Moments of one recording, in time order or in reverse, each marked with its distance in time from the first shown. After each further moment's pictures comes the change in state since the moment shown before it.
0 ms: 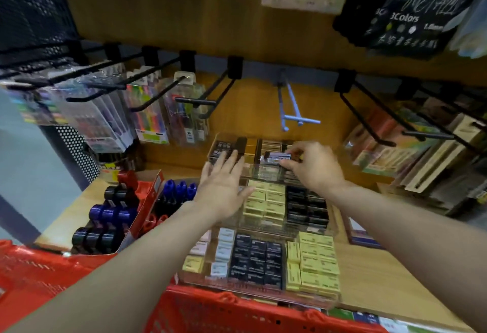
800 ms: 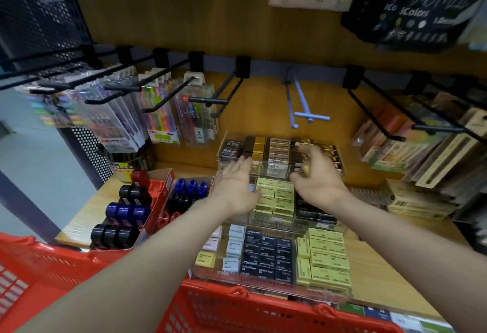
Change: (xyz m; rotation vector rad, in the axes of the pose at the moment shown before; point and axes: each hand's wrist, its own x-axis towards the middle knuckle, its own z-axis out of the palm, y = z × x) left_hand -0.014 0.015 -0.018 -0.330 -0.090 -0.096; right_hand -0.039 -0.014 0.001 0.243 -0.175 0.177
